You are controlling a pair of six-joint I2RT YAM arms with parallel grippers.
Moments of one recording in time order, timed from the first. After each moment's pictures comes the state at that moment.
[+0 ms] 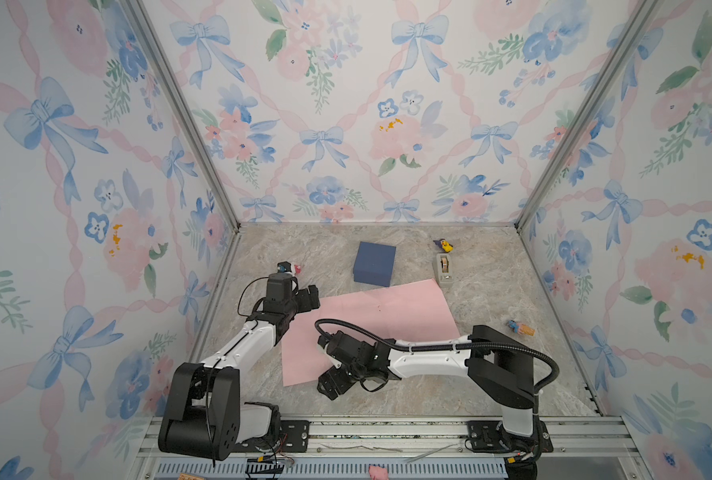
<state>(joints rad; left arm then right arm) -0.13 1.30 0.63 0.00 0.04 -0.31 1.23 1.97 1.24 -0.22 -0.16 0.54</state>
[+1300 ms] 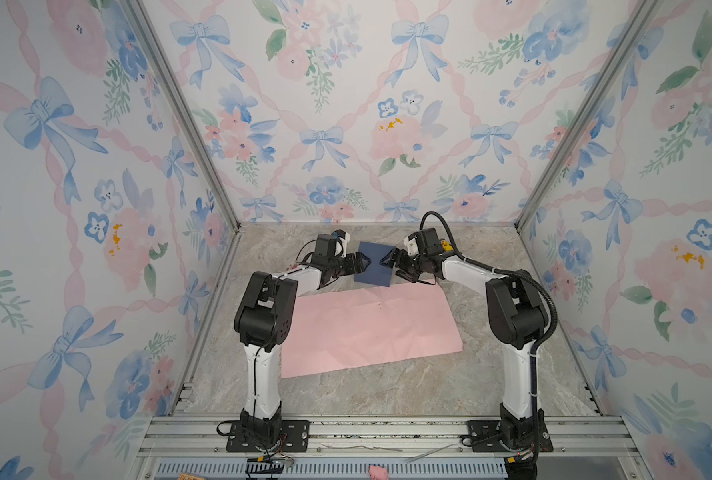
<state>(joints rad) -0.29 2.08 1.31 0.13 0.46 -0.47 0.40 2.16 1.58 -0.22 -0.46 0.76</state>
